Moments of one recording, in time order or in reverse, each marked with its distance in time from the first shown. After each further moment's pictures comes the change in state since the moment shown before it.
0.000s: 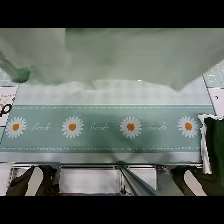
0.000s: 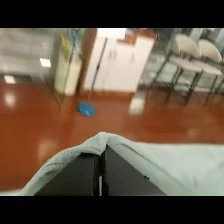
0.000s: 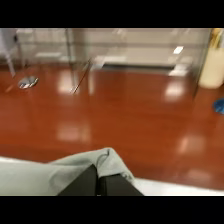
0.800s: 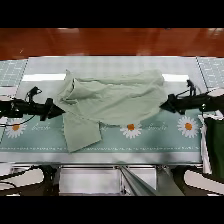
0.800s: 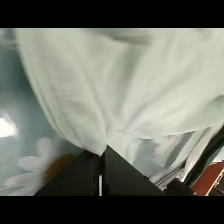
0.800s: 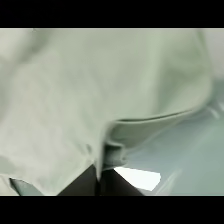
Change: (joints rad) left arm -0.163 -0.686 -0.804 0.266 -0.102 0.010; right arm -0.008 -0.512 -1.048 0.317 -0.142 -0.148
